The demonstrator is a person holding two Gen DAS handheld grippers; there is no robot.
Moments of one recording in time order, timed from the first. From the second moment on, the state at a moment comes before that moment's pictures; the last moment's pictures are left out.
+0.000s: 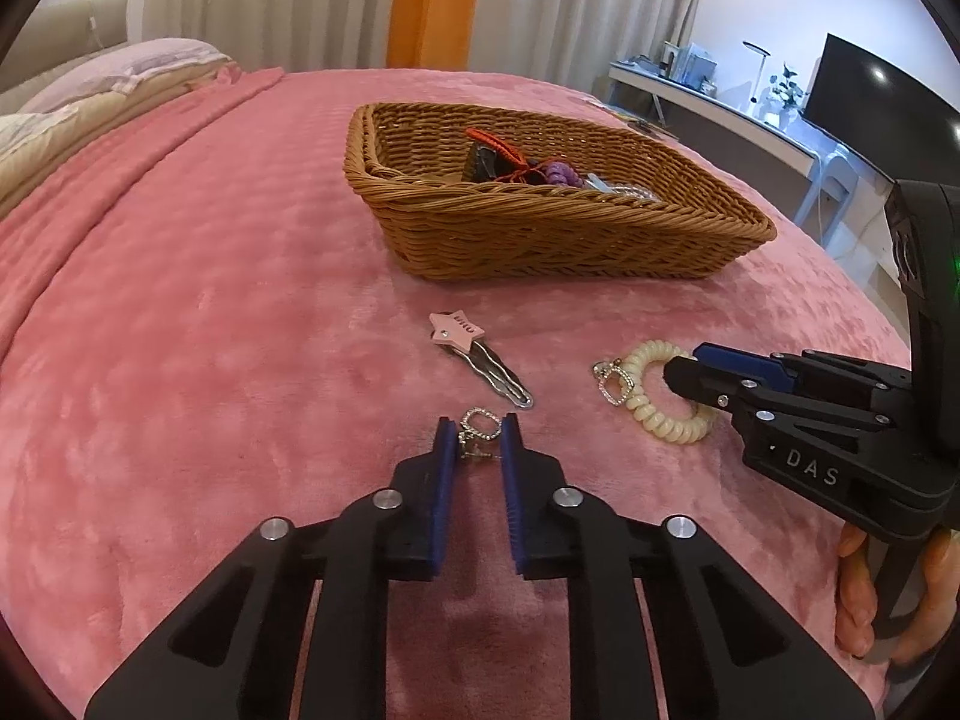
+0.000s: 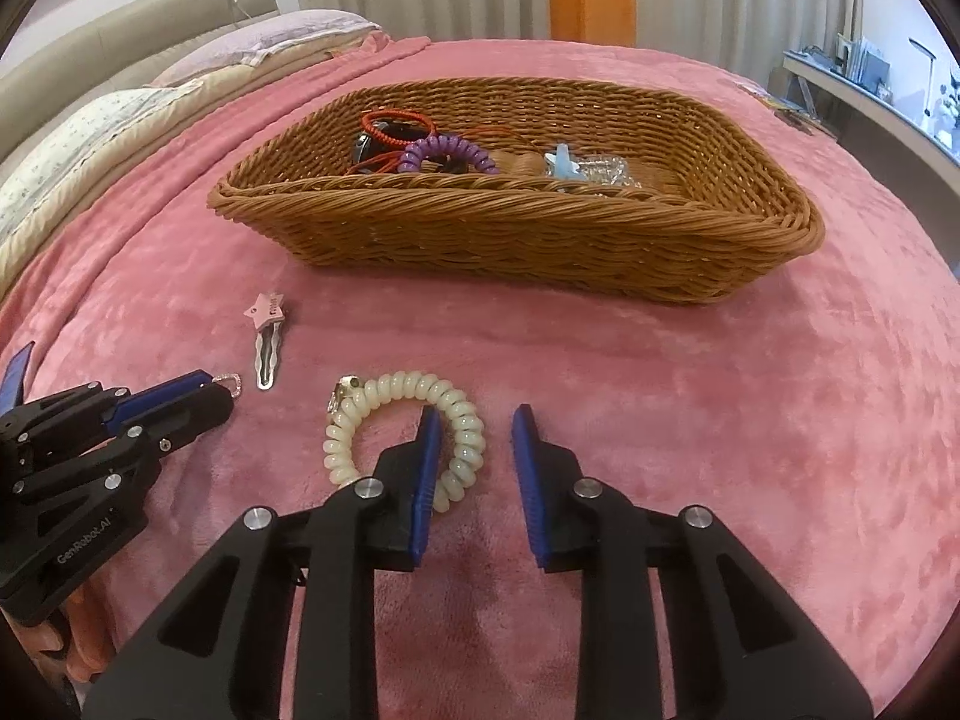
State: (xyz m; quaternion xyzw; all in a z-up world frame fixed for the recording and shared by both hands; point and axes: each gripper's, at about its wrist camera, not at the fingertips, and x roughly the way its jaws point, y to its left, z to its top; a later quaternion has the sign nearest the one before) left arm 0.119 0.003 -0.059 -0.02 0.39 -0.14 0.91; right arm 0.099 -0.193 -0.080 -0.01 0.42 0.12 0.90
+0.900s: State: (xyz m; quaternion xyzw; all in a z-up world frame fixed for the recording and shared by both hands) left arm 0.105 0.008 -0.048 -0.03 0.34 -0.15 0.93; right arm 0.083 -0.208 -0.063 0.02 0.37 0.15 0.92
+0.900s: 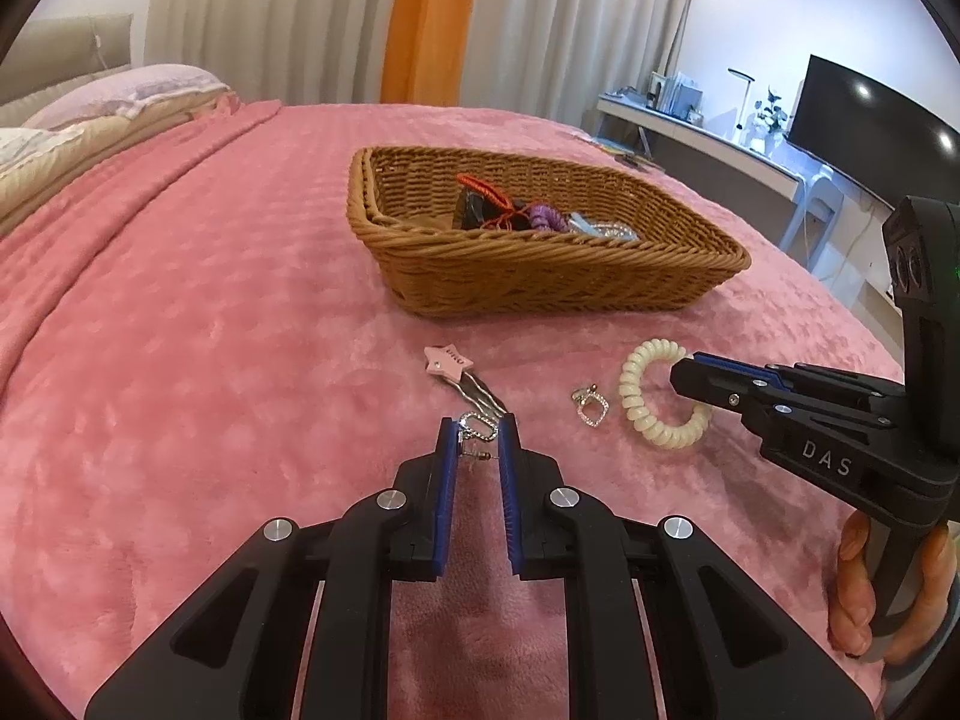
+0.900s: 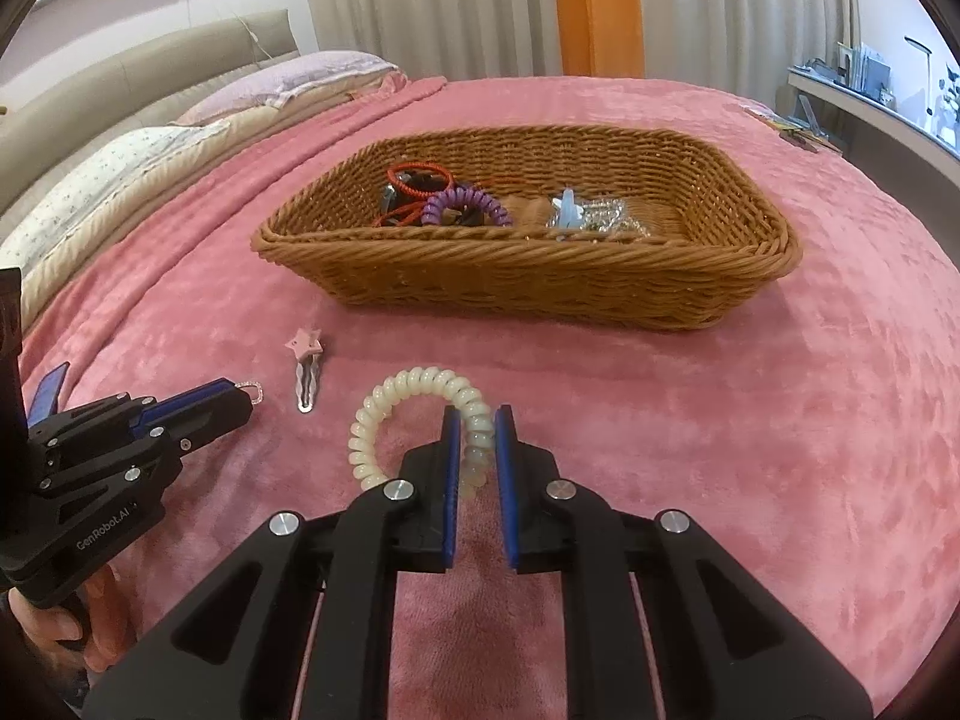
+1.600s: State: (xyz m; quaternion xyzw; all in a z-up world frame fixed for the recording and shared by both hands) left arm 0.104 -0.009 0.084 -0.05 0.23 -0.18 0.96; right arm 0.097 -0.260 0.066 0.07 0.28 0.15 0.94
